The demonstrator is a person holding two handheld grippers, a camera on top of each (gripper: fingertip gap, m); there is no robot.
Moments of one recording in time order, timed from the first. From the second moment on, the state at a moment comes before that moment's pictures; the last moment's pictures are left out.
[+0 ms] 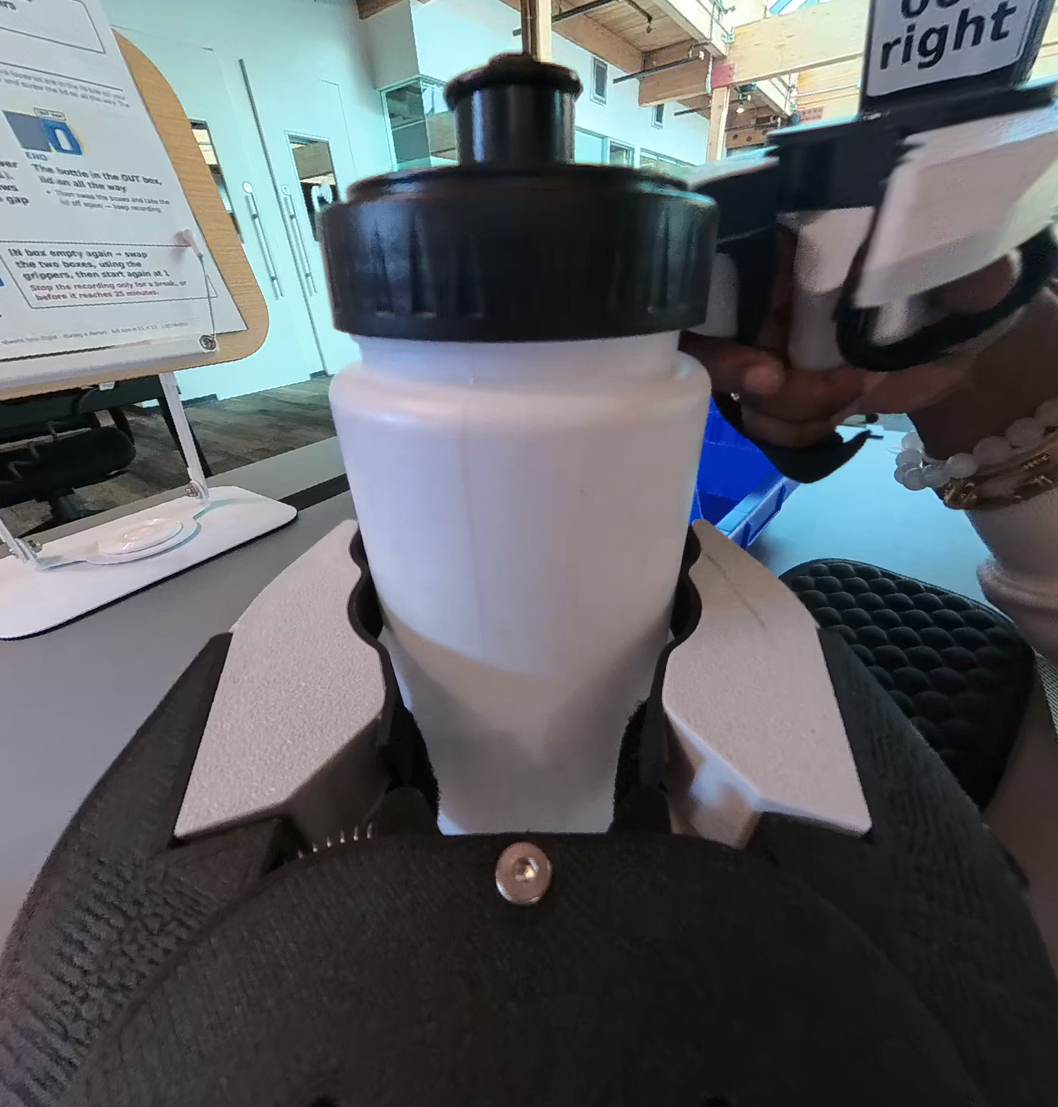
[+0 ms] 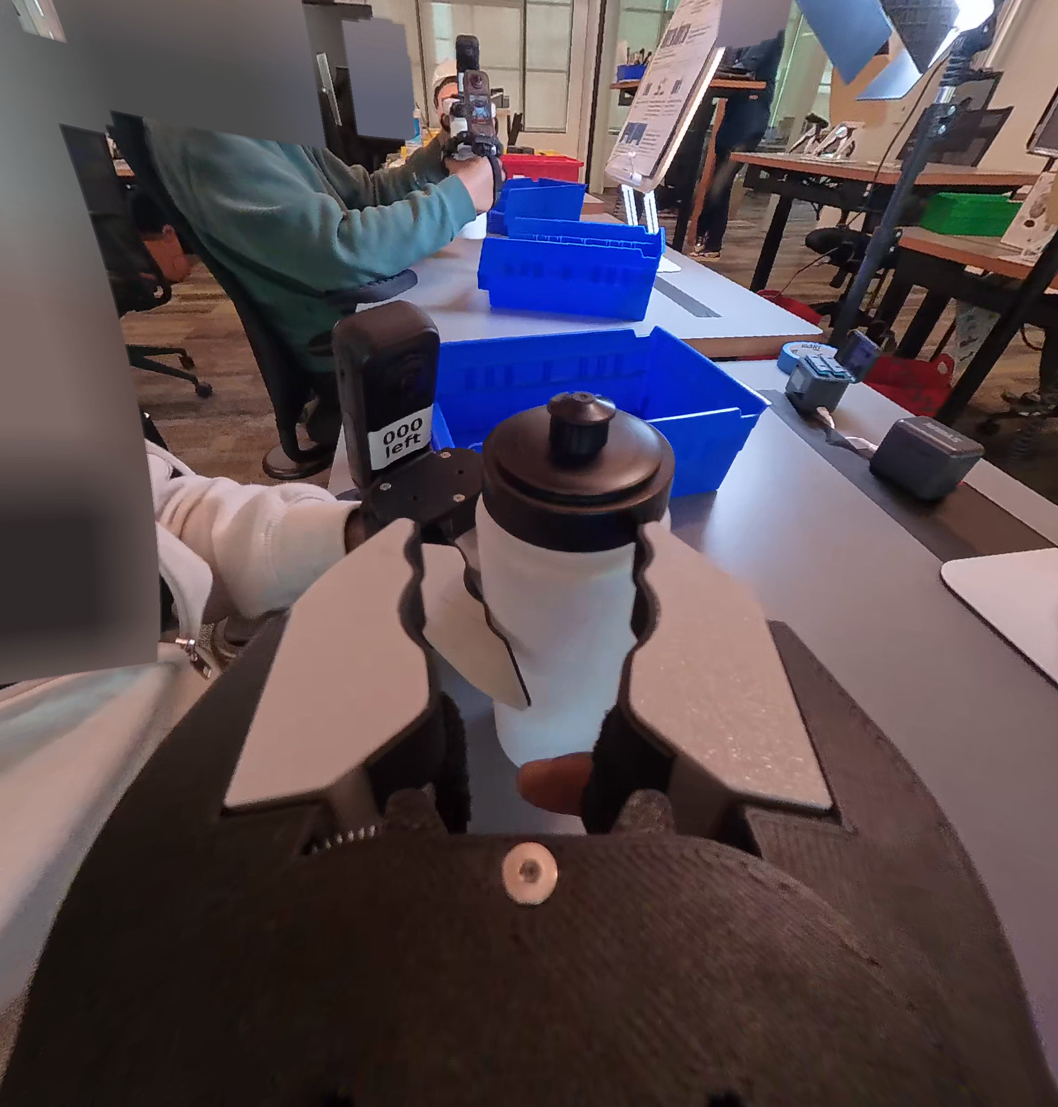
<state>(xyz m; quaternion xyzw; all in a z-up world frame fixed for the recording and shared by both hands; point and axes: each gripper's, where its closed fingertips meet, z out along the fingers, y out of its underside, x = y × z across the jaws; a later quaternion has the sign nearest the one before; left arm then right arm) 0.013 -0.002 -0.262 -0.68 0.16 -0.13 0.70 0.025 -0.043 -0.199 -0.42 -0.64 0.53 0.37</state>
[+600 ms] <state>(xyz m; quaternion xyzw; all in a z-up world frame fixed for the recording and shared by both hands) 0.018 -0.005 -0.261 -0.68 0.16 -0.15 0.70 -0.024 -0.040 -0.198 -0.44 -0.59 0.52 0.44</state>
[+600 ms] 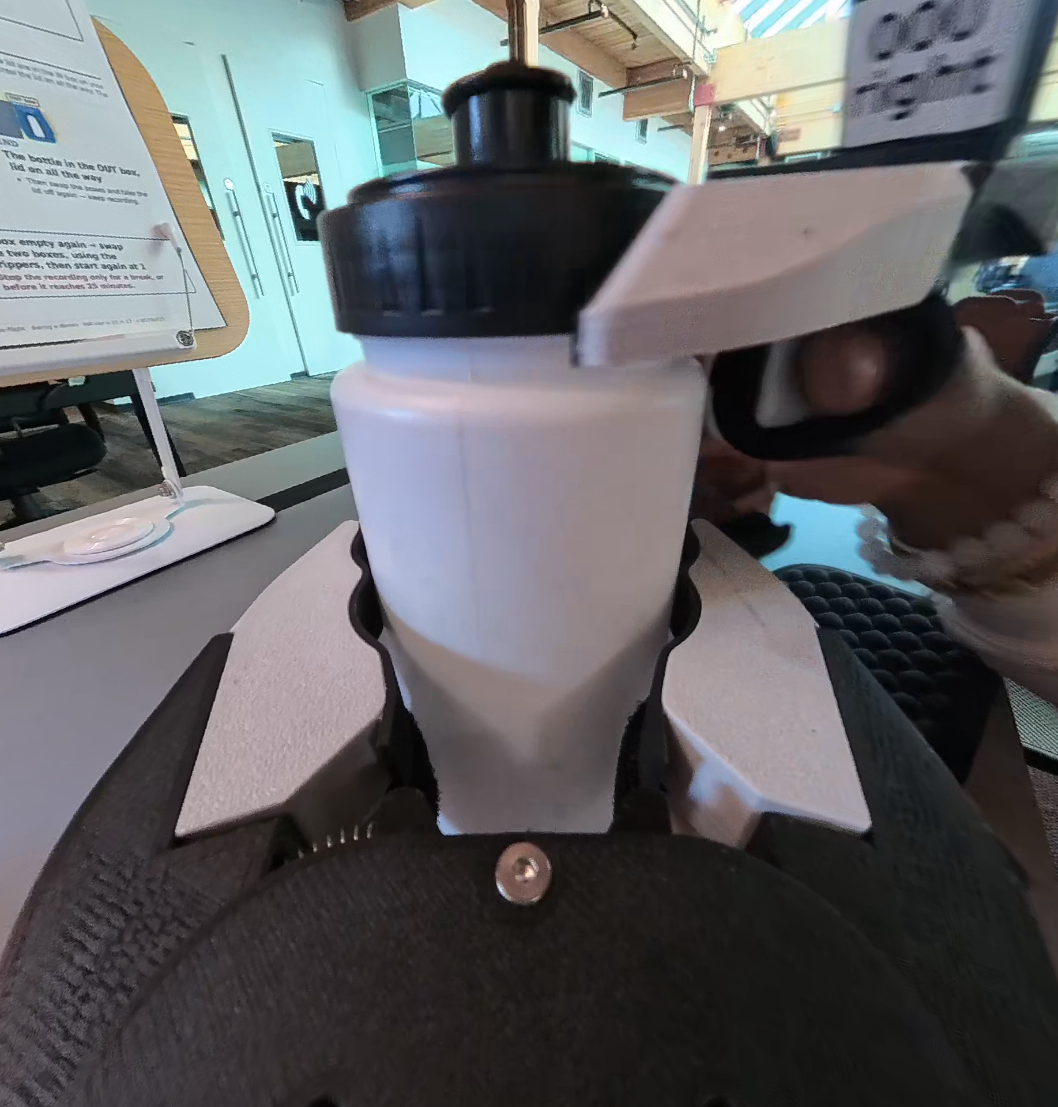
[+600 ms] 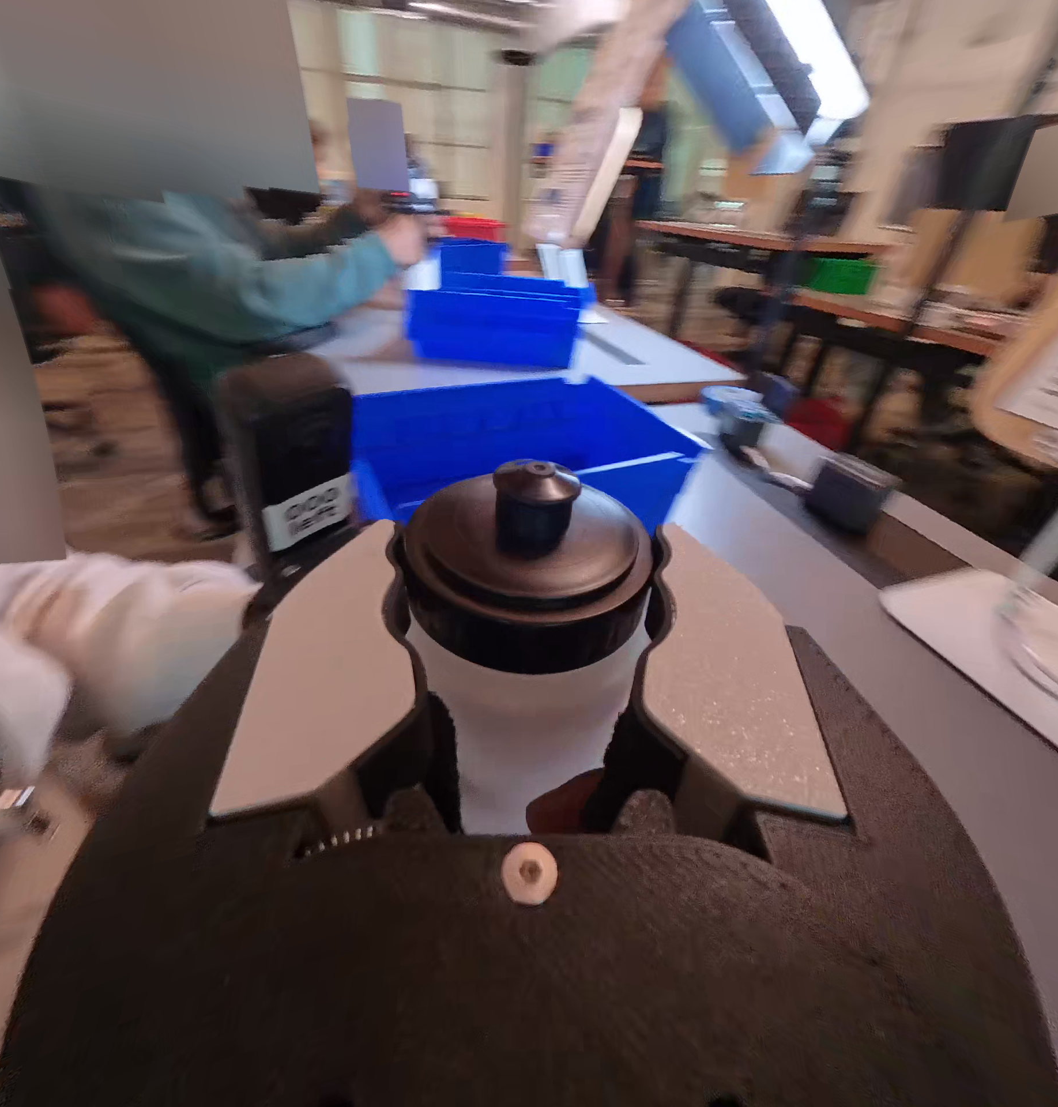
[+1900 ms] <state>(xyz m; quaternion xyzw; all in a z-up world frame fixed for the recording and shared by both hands) 0.020 -0.007 -0.261 -0.67 0.17 -0.16 0.71 -0.017 -0.045 -0.181 -0.33 -0.63 0.60 0.37</state>
